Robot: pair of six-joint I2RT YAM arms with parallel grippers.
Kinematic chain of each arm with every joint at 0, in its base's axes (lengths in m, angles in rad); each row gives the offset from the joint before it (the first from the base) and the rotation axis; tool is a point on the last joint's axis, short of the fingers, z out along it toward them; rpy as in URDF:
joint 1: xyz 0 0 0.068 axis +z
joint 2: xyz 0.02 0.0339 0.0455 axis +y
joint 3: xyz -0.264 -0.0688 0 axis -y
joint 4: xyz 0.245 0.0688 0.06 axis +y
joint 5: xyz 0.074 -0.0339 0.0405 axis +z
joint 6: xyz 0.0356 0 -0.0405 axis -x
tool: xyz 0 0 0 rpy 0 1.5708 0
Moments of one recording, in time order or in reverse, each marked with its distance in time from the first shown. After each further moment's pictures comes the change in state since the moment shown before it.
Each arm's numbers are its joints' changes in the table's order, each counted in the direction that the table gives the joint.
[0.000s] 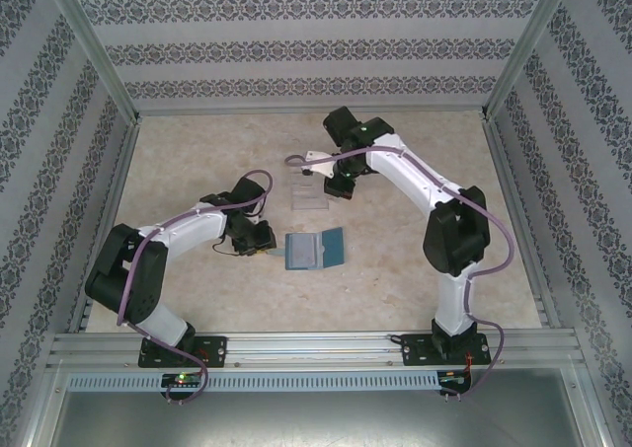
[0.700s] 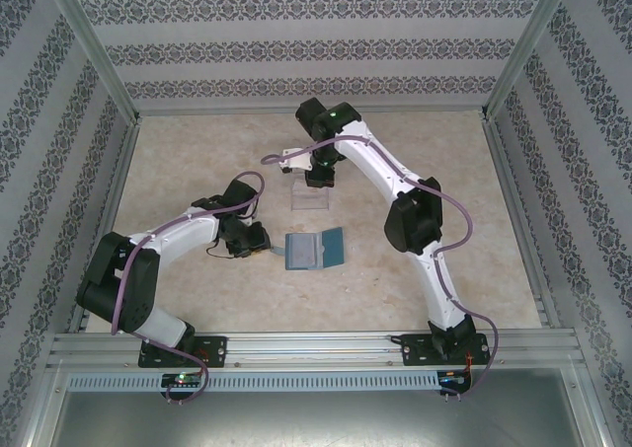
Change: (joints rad) left arm 0.032 -0.060 -0.050 -0.013 0.000 0.006; right arm 0.046 0.362 0.533 0.261 -0.040 0.154
